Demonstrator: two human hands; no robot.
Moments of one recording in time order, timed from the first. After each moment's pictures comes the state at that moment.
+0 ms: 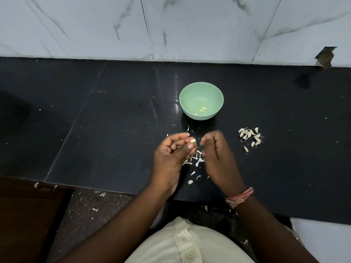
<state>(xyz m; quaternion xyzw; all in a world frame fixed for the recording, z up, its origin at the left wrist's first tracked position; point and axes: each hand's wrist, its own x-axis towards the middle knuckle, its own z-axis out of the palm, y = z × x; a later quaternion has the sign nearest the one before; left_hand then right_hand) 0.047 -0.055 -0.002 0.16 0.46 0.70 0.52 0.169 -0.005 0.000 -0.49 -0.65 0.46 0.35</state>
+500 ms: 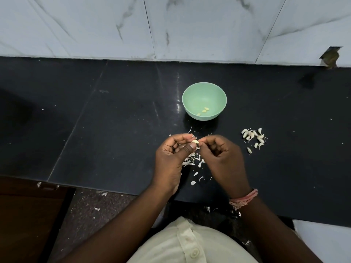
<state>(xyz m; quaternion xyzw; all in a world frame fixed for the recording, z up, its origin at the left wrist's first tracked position) 0.044 -0.054 -0.002 0.21 0.47 0.71 0.48 0.168 -0.004 0.002 -0.47 -0.66 0.42 0.41</state>
